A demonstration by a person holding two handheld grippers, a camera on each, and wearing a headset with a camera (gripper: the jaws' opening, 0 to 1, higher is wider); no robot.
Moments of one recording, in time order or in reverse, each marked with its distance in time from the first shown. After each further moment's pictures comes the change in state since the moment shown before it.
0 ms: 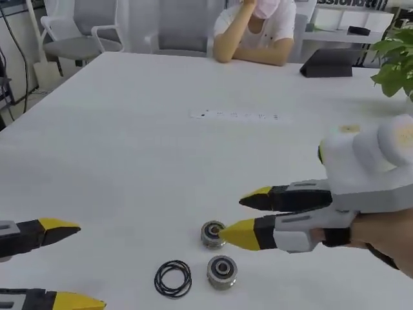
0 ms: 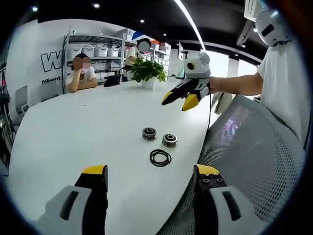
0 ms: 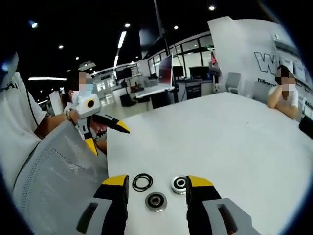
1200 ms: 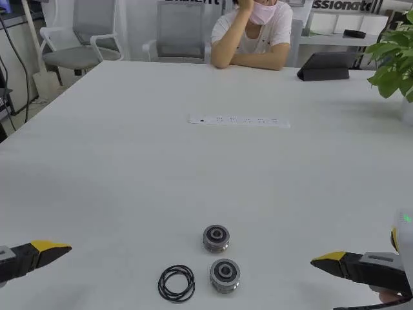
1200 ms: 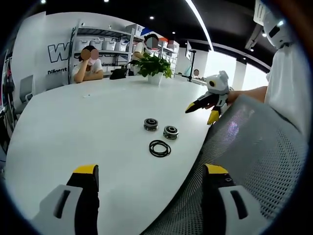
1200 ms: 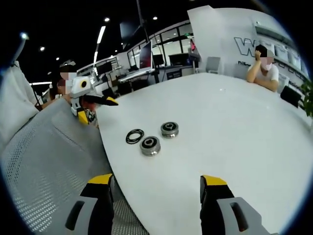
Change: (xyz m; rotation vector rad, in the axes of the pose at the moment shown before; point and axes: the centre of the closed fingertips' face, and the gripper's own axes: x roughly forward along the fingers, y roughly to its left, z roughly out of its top) left arm 0.001 -0.005 -0.022 -0.072 0.036 0.033; right arm -0.048 0.002 -0.102 0.140 0.074 -0.142
